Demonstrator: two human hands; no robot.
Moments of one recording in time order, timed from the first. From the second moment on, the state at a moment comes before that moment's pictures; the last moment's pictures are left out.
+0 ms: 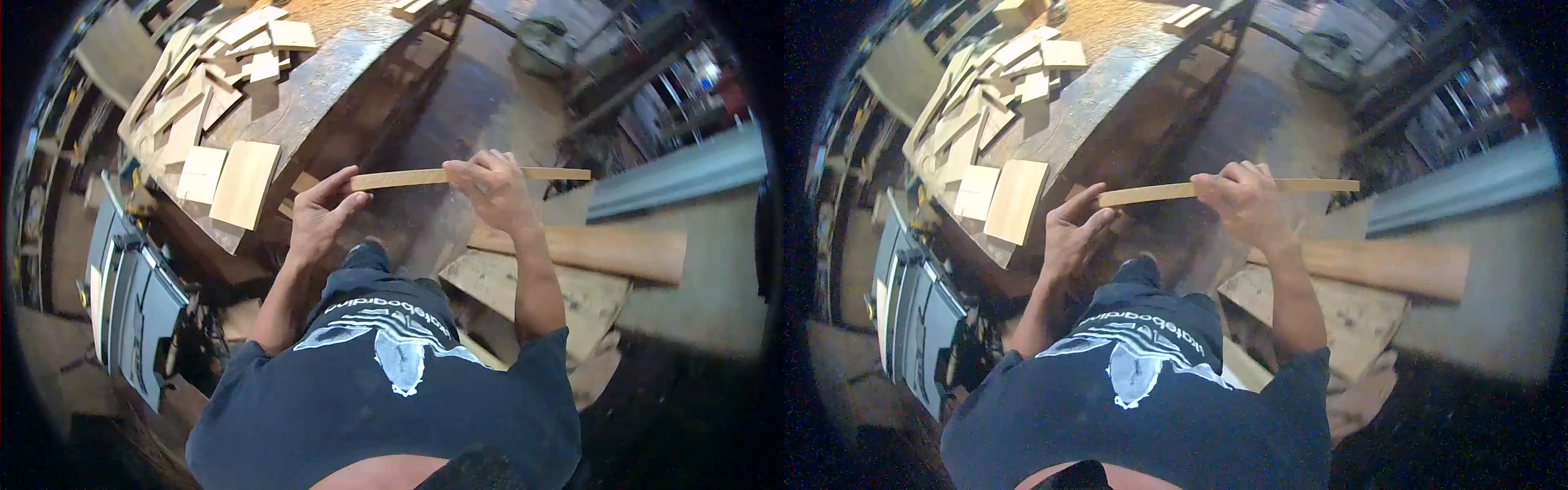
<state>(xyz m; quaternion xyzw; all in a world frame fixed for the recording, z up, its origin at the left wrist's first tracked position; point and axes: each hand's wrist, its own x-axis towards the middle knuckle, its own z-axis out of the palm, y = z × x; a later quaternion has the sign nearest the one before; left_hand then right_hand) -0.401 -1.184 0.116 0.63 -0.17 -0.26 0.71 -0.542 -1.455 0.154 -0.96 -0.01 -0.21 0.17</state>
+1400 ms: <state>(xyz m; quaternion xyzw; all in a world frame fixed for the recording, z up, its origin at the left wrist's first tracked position) 0.006 -1.745 -0.012 0.89 0.03 0.09 0.45 0.149 -2.057 0.009 -0.89 -0.42 0.05 0.18</state>
